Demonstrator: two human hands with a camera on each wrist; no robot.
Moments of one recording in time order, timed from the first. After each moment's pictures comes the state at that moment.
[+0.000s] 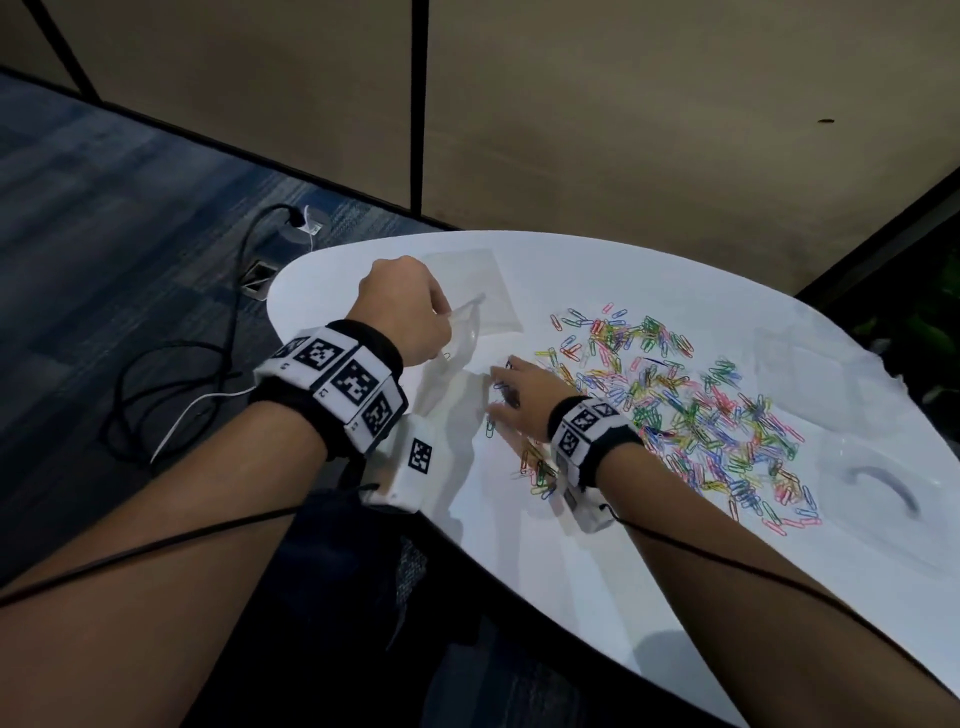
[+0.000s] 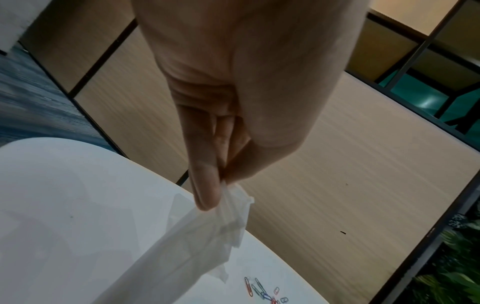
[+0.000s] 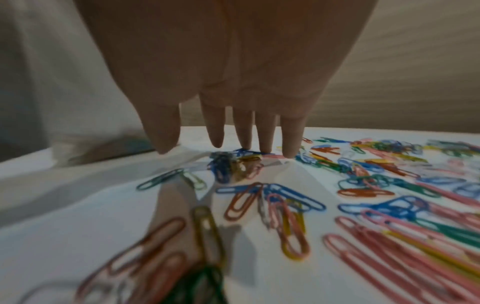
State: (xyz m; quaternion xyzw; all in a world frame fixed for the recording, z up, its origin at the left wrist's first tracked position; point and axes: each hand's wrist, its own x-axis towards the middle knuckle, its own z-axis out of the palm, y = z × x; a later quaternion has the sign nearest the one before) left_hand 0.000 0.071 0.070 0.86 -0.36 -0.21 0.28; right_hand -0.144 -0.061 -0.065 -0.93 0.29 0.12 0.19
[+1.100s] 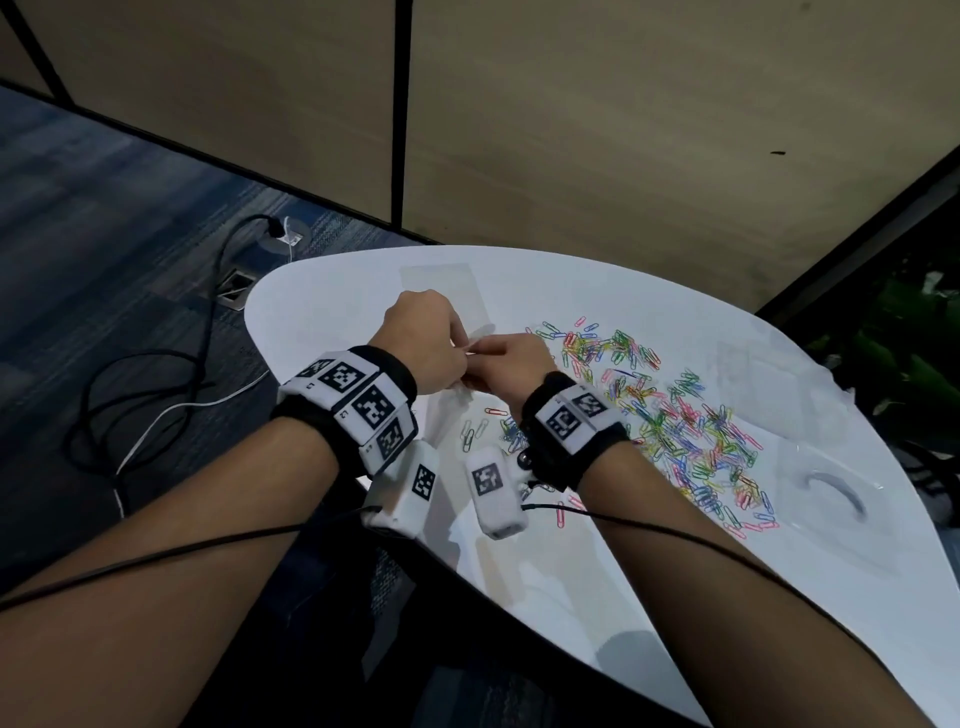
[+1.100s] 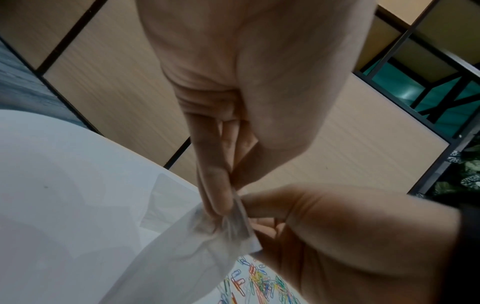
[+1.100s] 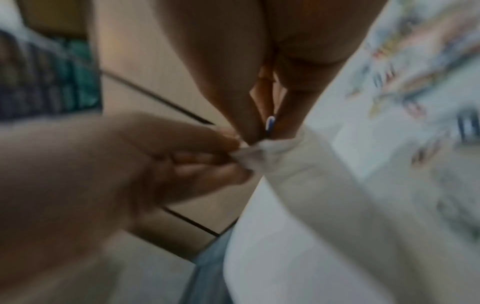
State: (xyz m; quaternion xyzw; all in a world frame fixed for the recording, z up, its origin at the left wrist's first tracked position) left_hand -0.029 0.060 0.067 0.83 -0.41 -0.26 0.28; right_hand -0.127 -0.023 0.017 -0.66 0.46 -0.13 0.57
